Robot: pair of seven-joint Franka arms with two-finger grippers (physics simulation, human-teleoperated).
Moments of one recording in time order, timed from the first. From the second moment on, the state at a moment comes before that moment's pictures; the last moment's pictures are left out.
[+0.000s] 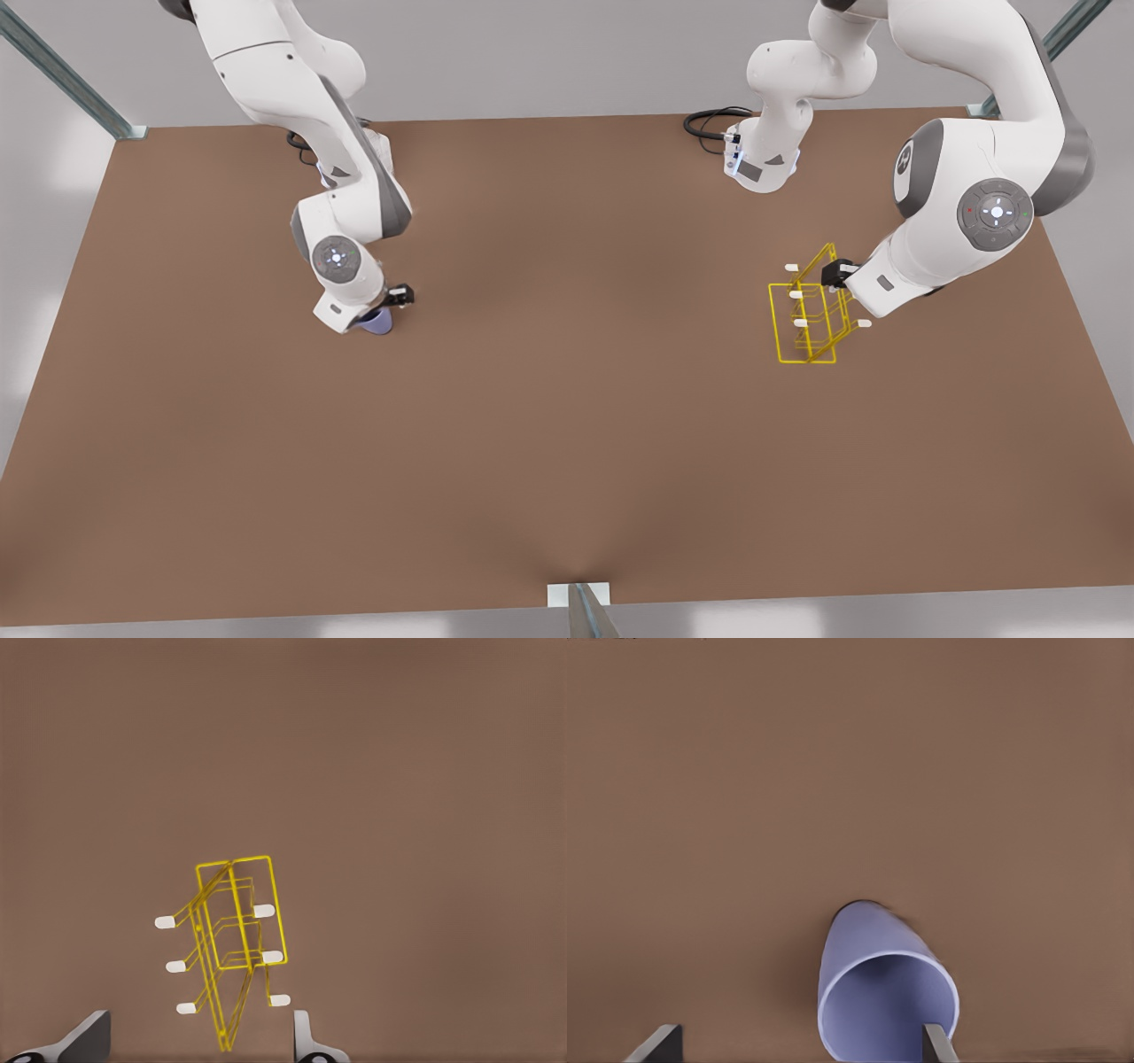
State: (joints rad) left arm -0.08 0.16 -0.09 -1.47 0.10 1.40 0.02; right arm 0.43 0.05 -0.10 -2.31 -0.06 2.12 0.25
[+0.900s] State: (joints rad) left arm -0.07 0.35 -0.09 -1.24 0.08 1.23 0.01; right arm 0.47 0.18 -0.16 -2.12 -0.06 2.03 0.18
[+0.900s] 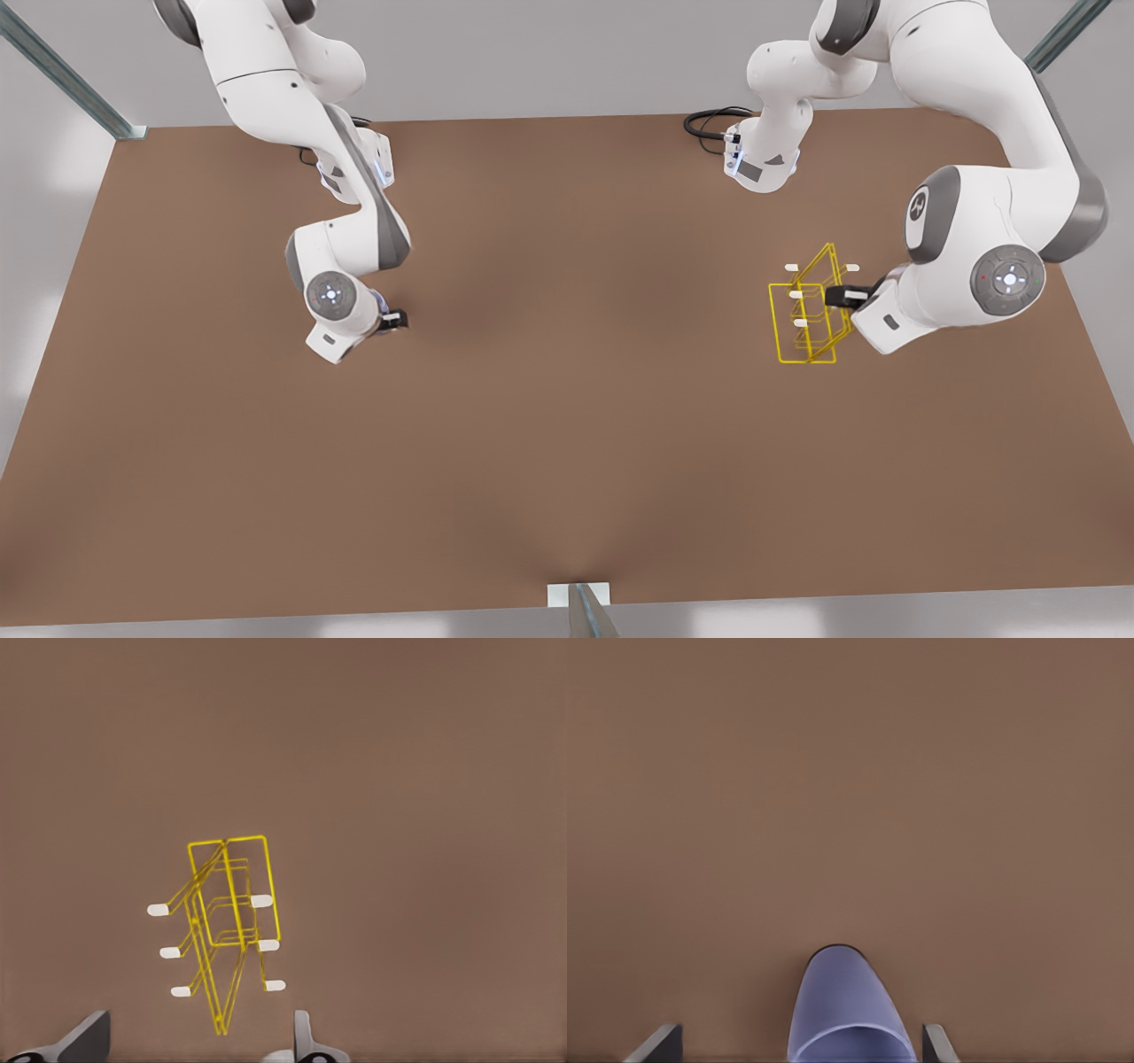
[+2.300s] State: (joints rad) left arm -0.08 0.36 -0.09 -1.21 0.09 1.03 0.01; right arm 0.49 0.27 -0.15 -2.26 -0.06 2.08 0.11
